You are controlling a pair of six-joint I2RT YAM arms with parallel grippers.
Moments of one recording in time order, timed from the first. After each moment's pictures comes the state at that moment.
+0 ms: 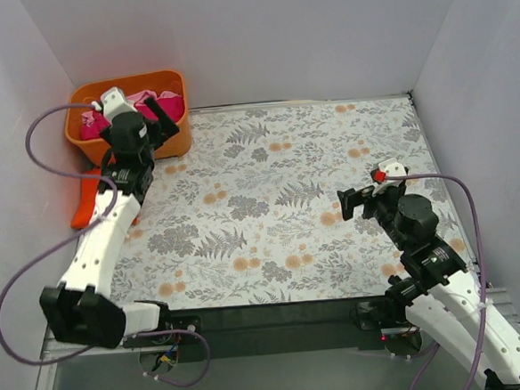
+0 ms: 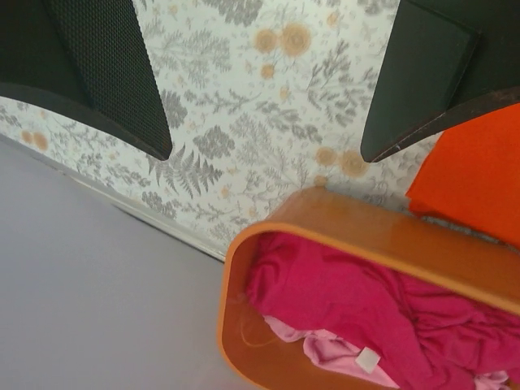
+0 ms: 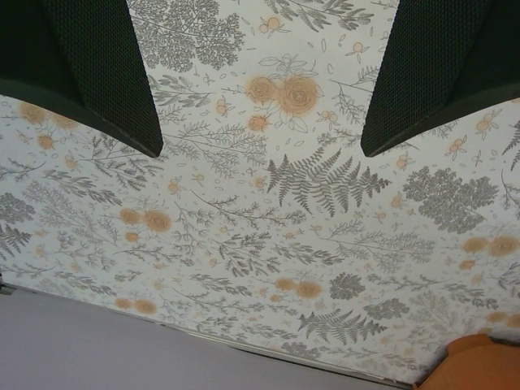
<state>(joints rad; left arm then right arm) -0.19 1.16 1.15 -0.21 -0.37 -0.48 0.49 0.51 0.56 -0.17 0.16 -0.04</state>
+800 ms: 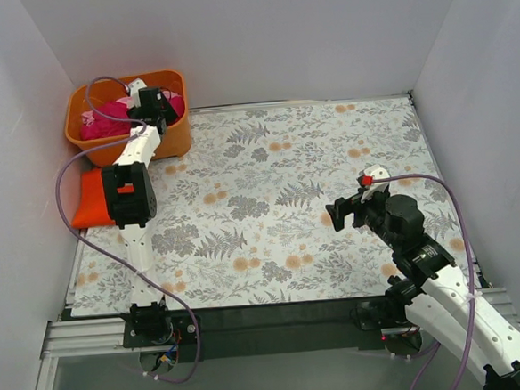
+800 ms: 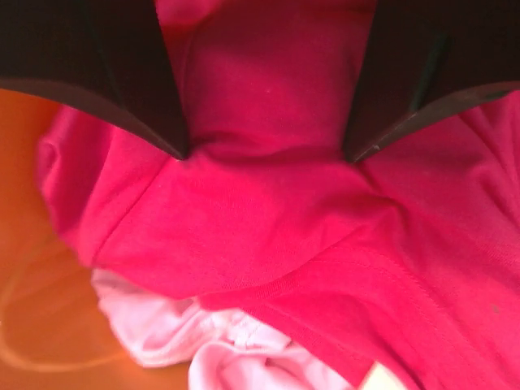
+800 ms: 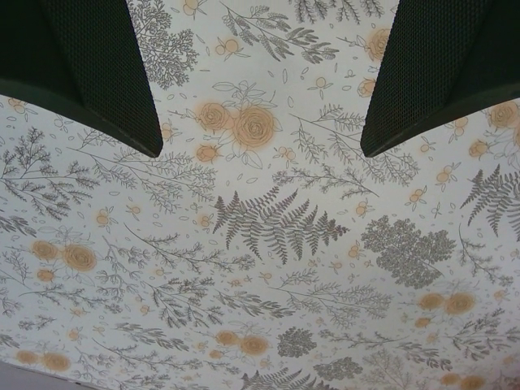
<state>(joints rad) -0.02 2.38 2.04 -0.20 -0.33 -0.44 0.49 0.55 0.46 -0.14 0.00 0.03</state>
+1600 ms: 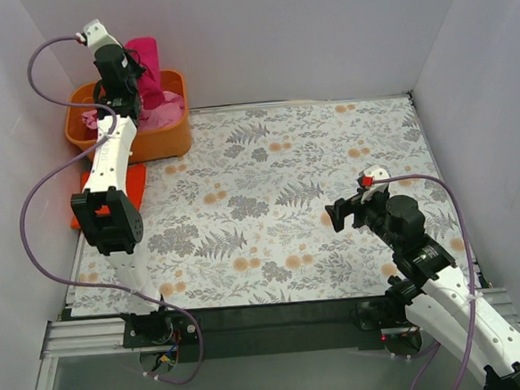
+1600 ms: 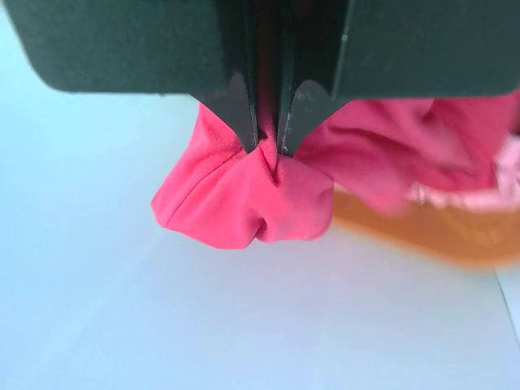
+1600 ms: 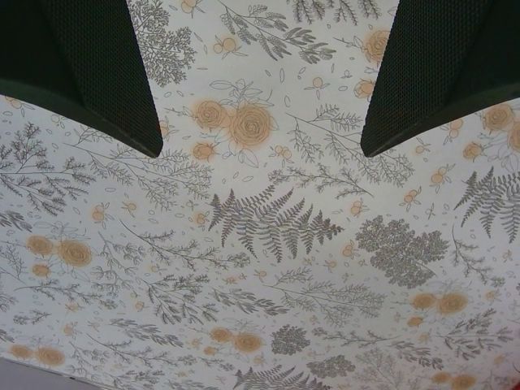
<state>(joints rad) -0.02 2.03 2.04 -0.08 -0.27 -0.35 0.49 0.55 0.46 -0.14 -0.01 0.03</state>
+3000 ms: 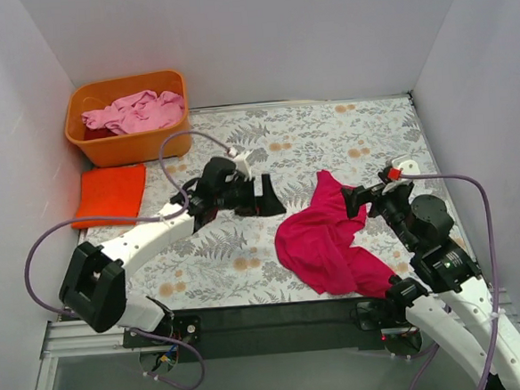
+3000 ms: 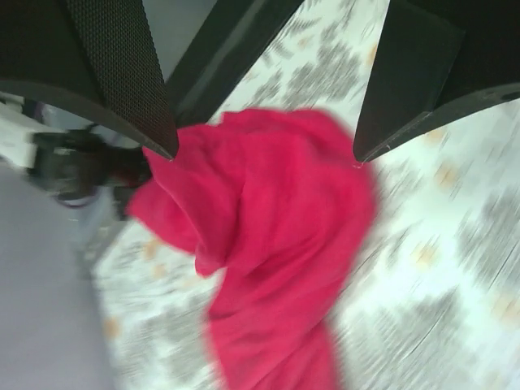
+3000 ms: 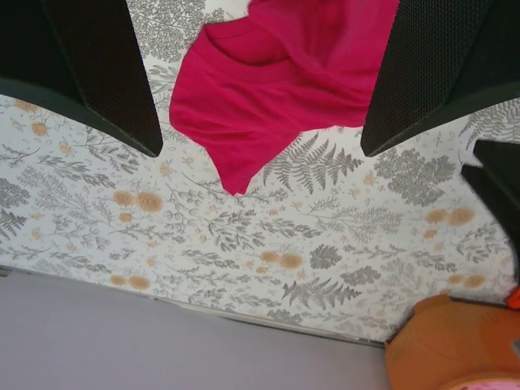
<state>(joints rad) -0.68 1.45 1.05 -0.13 0.44 -0.58 0.49 0.44 0.63 -0.25 0.12 0.02</state>
